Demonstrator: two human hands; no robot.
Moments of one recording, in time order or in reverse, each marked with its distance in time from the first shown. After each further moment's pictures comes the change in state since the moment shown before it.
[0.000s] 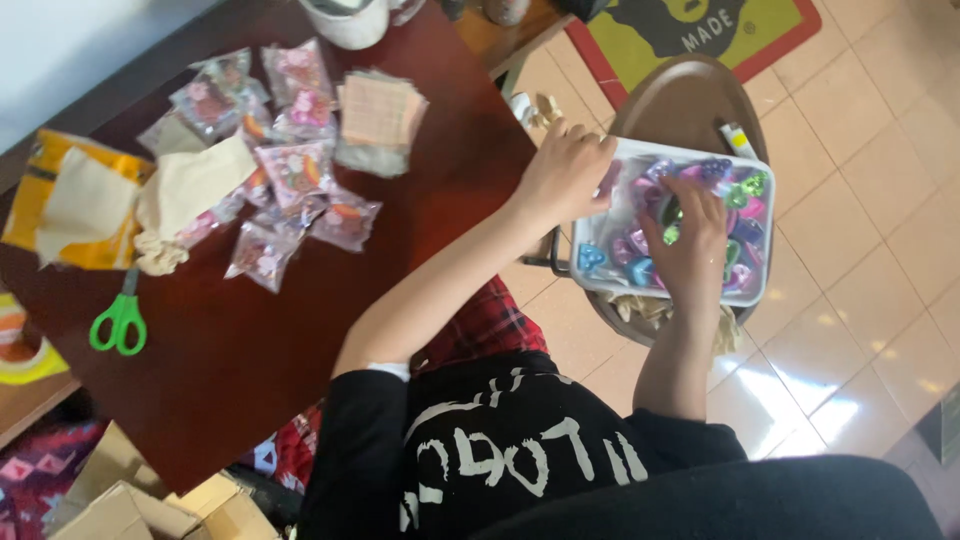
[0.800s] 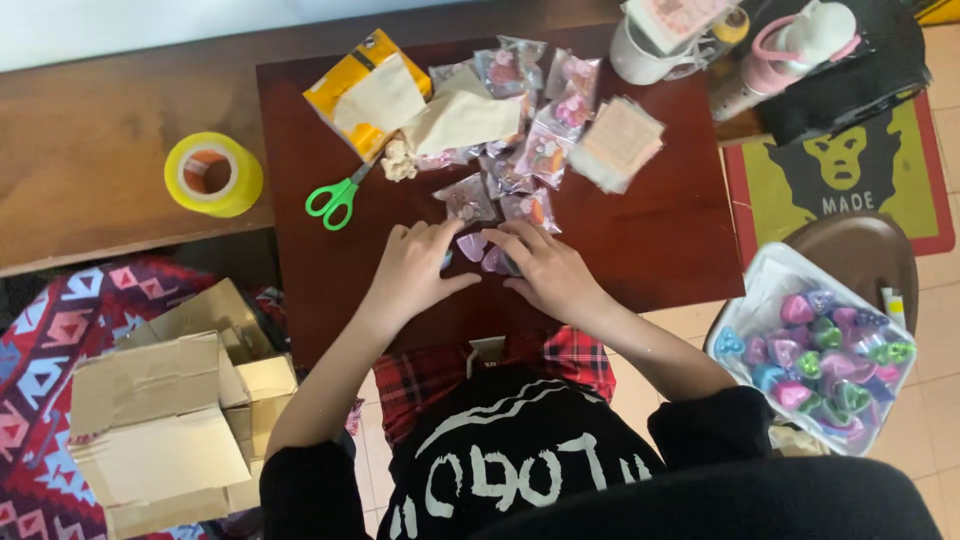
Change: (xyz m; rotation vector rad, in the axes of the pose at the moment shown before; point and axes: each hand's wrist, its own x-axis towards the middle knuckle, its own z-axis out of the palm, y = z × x) left_hand -0.379 -0.088 -0.206 0.070 0.152 -0.598; right_hand 0.002 -0.315 0.132 0.354 -0.656 -0.835
